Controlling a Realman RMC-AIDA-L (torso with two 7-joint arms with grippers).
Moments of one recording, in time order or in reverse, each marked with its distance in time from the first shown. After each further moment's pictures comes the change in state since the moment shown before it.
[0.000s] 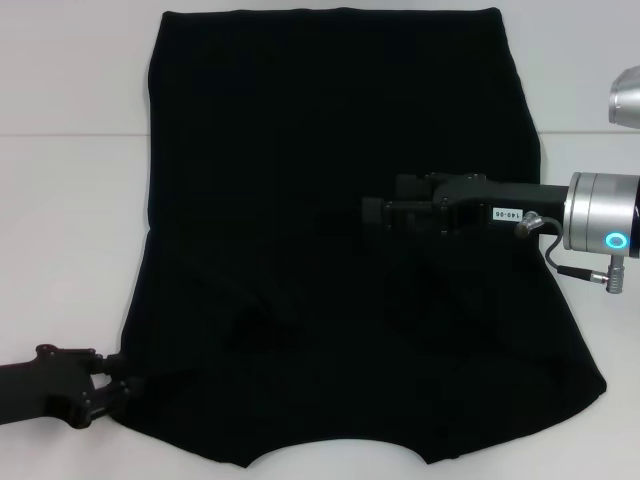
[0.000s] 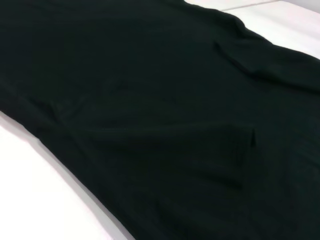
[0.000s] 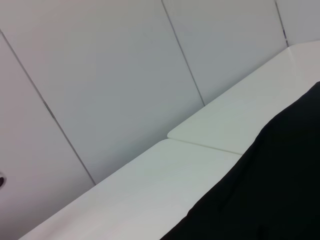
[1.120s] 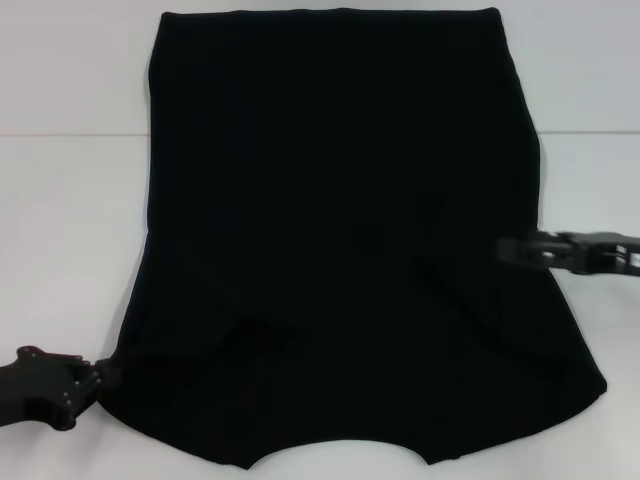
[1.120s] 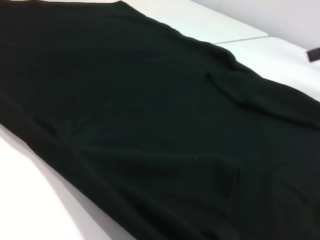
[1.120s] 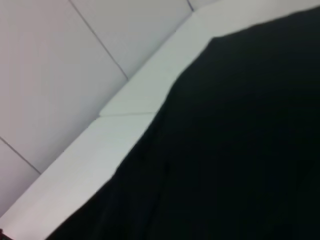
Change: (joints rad) left arm 0.029 0.000 -0.085 0.033 -0.033 0.110 0.003; right arm -0.180 -0.144 -0.001 -0.003 -0.011 -0.072 0.174
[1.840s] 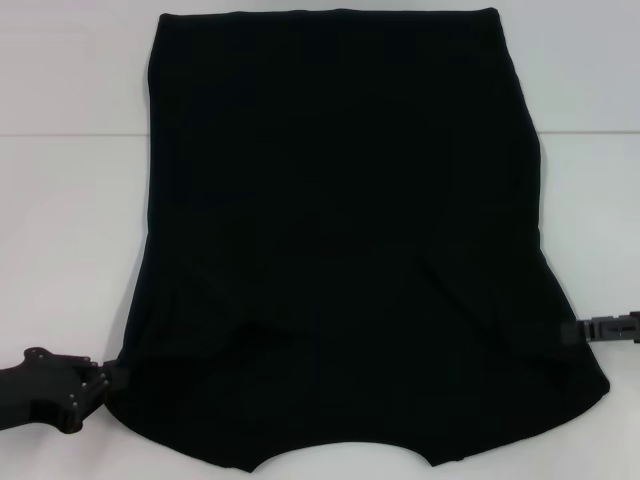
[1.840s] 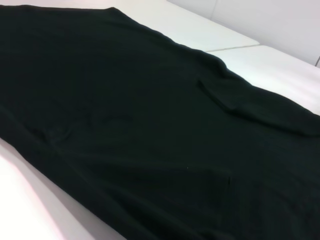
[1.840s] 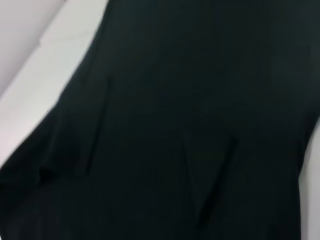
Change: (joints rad) left arm -0.003 -0.004 -0.009 -0.004 -0.001 0.032 0.000; right arm -0.013 -0.072 0.019 -0.014 -0.276 -0.074 0.212
